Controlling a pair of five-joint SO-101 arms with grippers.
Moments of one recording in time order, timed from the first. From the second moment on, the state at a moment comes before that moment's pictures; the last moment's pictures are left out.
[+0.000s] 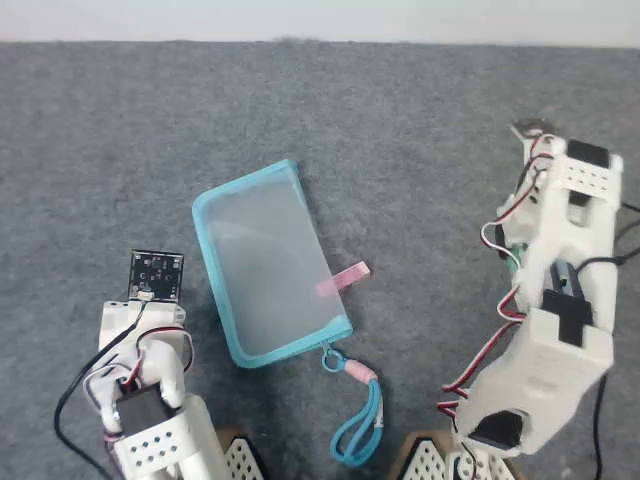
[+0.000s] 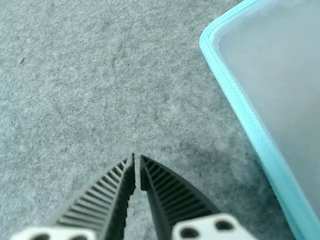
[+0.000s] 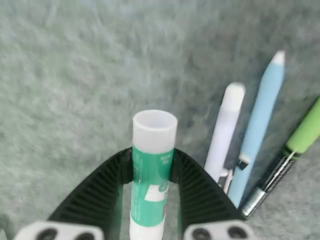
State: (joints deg) left arm -29.5 -103.2 97.2 61.1 -22.6; right arm 15.7 19.5 -5.1 84.9 25.5
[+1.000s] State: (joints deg) left arm -29.5 -103.2 97.2 61.1 -22.6; right arm 22.1 18.9 8.7 65.6 33.5
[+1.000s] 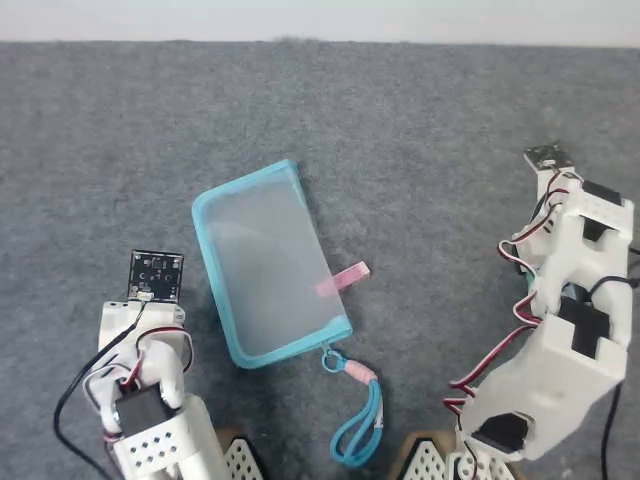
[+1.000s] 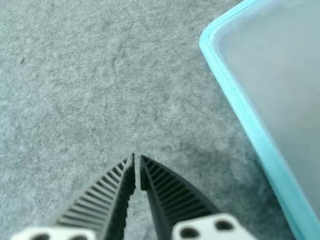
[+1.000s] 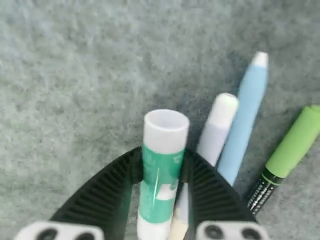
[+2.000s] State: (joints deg) left arm -29.5 -103.2 97.2 61.1 -22.6; right arm -30.2 5.8 9.7 73.8 12.9
